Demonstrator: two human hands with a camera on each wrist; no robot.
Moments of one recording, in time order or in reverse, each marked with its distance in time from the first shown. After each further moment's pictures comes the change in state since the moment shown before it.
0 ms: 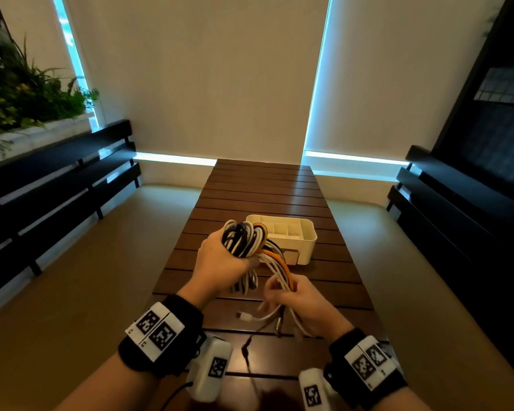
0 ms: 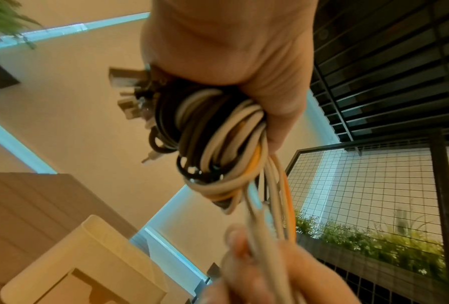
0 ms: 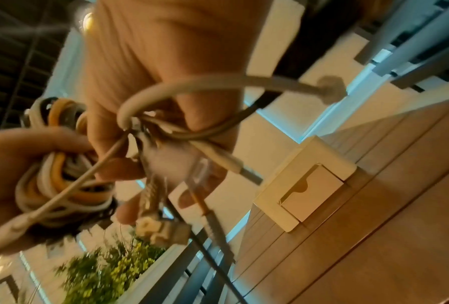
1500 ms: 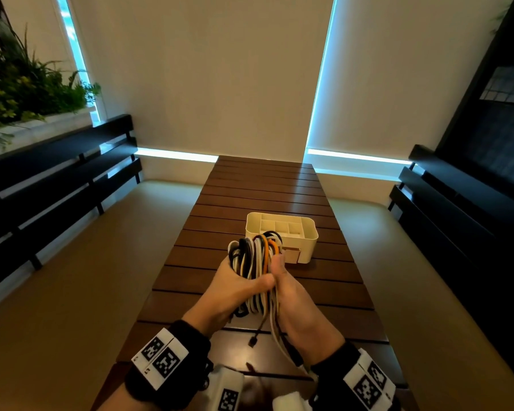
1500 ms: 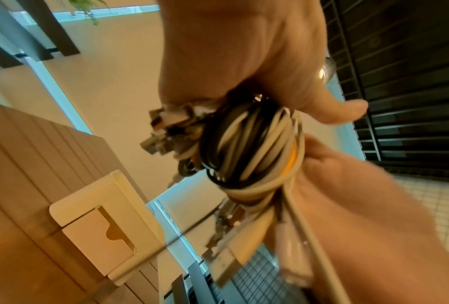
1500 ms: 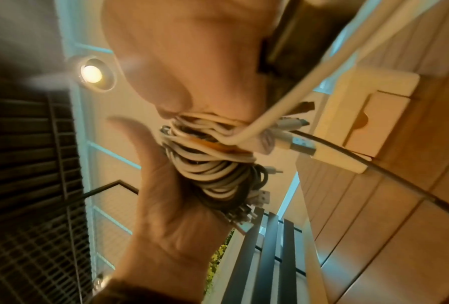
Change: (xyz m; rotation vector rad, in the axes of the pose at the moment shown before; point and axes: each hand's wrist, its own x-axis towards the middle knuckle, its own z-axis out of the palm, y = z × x) left_hand -0.020 -0.030 0.018 -0.641 -0.327 -0.038; right_hand -0.005 -0.022 0.041 0.306 0.141 -0.013
